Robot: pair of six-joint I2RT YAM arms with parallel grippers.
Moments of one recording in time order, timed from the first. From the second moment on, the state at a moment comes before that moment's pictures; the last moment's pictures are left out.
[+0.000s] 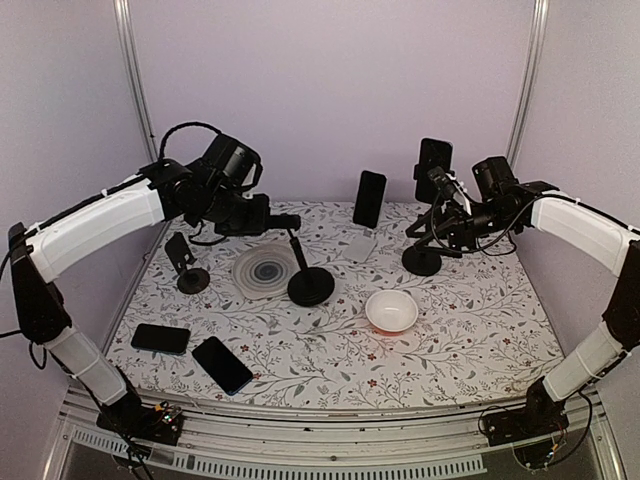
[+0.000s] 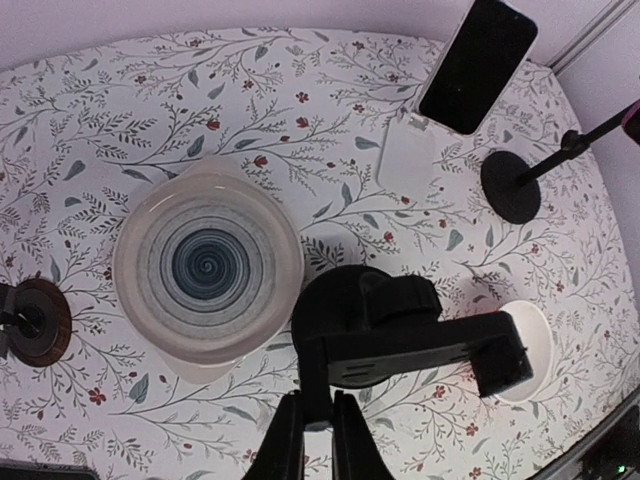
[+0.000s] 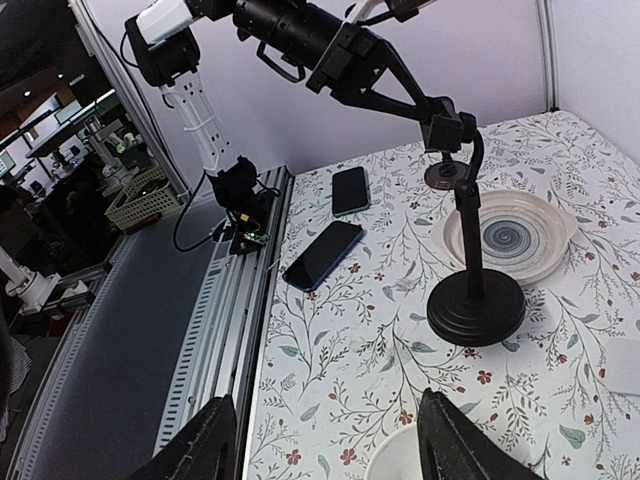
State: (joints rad) left arm -0.74 1.58 1.54 -0.78 -0.20 -0.55; right arm 0.32 1.51 1.27 -0.67 -1.26 -0.57
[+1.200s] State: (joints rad) left arm -0.84 1.89 1.73 -0.62 -0.32 -0.61; right arm 0.32 1.59 1.27 -0.69 -1.25 -0.59
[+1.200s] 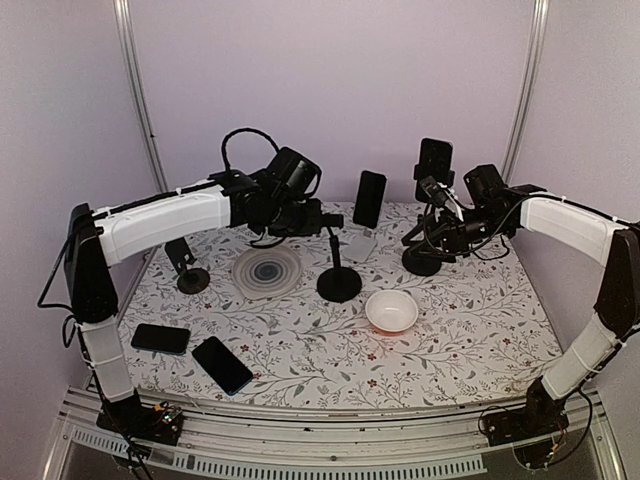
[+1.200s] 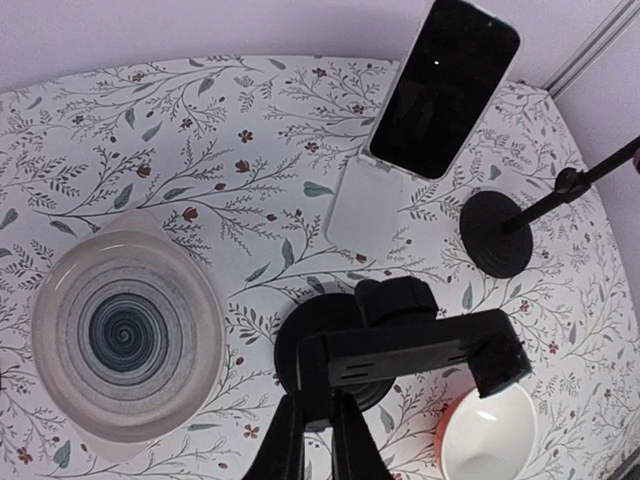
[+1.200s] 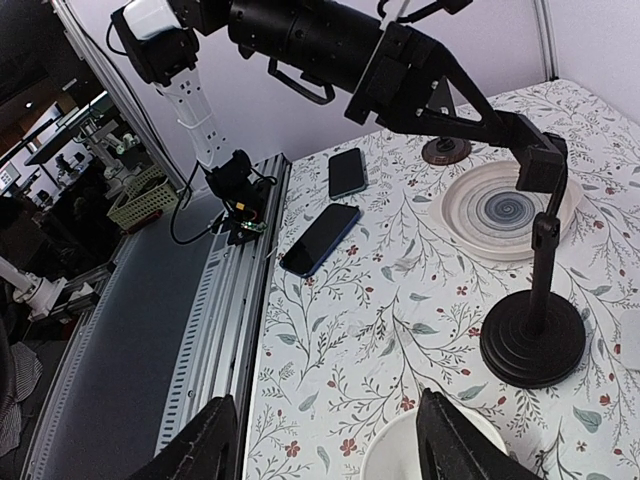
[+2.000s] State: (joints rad) left arm -0.90 1.87 1.62 -0.46 -0.29 -0.69; right arm 0.32 1.59 1.27 -0.64 -1.19 -0.52
